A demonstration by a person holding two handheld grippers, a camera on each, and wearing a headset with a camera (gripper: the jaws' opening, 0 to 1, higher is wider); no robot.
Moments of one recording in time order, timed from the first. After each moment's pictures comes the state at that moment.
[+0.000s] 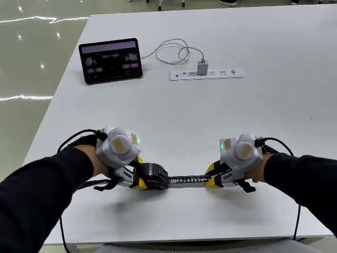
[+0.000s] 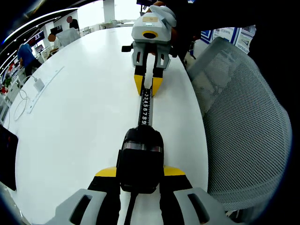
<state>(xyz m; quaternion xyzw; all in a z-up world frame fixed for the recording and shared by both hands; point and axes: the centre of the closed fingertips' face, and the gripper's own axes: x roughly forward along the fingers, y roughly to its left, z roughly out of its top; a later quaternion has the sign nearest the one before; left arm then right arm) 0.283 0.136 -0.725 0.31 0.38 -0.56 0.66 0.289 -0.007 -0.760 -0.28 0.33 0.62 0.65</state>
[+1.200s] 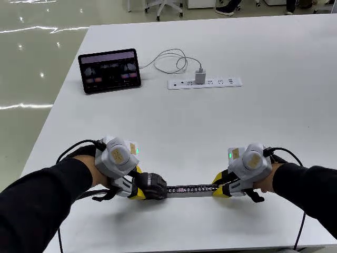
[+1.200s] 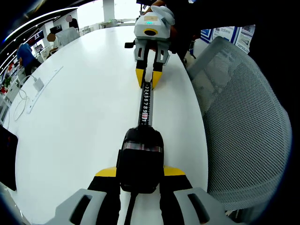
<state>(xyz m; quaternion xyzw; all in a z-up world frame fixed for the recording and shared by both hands) 0.283 0.136 -0.726 0.31 0.39 -0.56 0.66 0.291 -0.031 -0.760 -0.28 0.34 0.61 0.66</state>
